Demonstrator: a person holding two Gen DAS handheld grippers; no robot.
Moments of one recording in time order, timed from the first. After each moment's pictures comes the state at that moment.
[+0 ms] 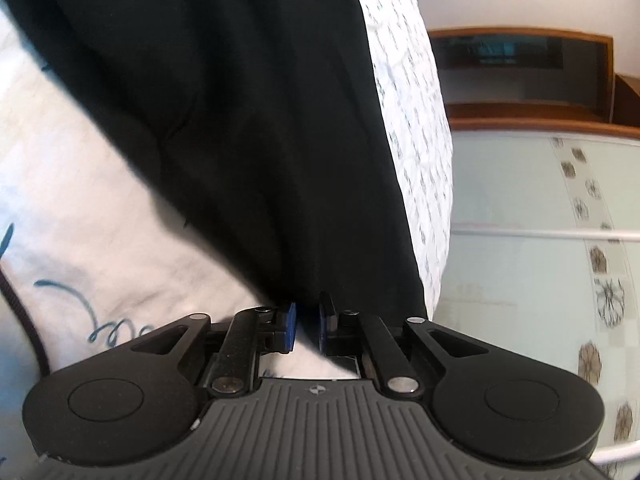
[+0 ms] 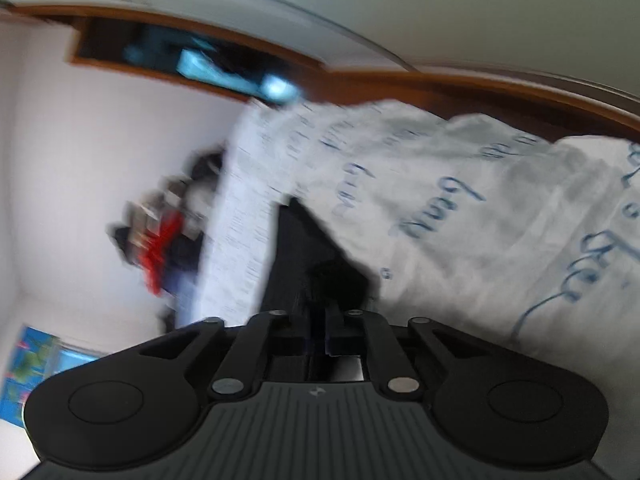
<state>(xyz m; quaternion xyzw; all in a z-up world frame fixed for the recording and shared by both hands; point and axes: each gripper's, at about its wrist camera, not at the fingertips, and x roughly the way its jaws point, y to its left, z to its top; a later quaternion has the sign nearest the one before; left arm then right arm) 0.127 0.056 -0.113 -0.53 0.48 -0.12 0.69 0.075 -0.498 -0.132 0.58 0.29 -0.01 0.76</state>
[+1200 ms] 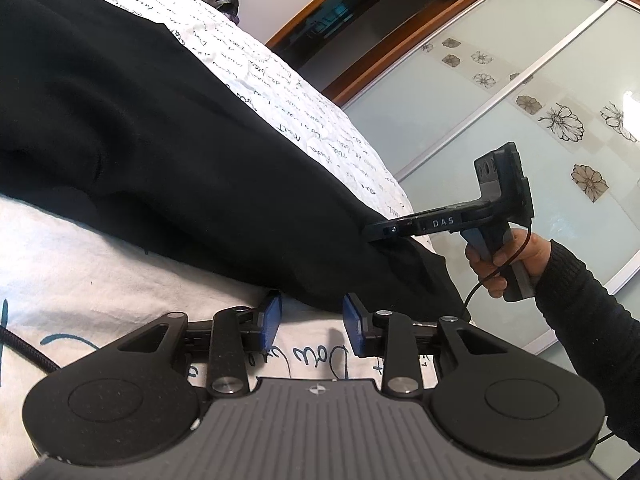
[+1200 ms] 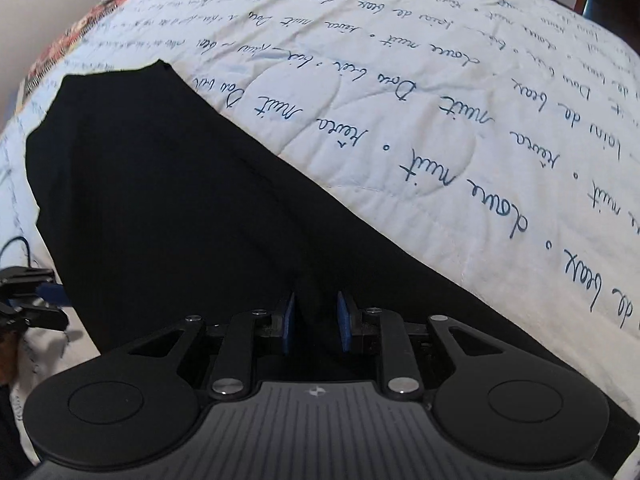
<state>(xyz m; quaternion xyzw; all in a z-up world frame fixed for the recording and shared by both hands) 0.078 0.032 -0.110 -0.30 0.34 -0.26 0.85 0.264 -0.213 -0.064 -0.11 0.53 0.30 0.78</state>
